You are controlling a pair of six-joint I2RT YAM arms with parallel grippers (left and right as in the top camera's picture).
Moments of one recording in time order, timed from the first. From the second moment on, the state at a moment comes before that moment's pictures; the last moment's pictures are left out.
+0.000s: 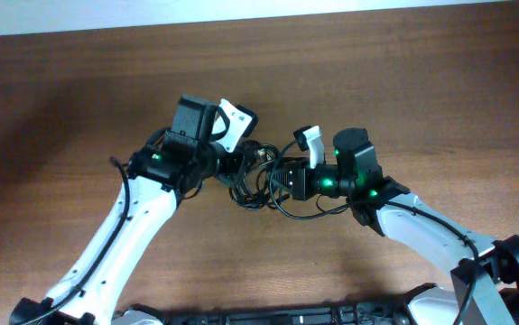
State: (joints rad) left arm -0.41 1.44 1.13 -0.67 0.30 0.11; right arm 0.40 1.46 0.60 0.26 -0.75 0.52
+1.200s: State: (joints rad) left arm -0.26 1.44 1.13 -0.83 0.33 -1.54; right arm 0.73 1.46 0.60 0.43 -0.15 1.21
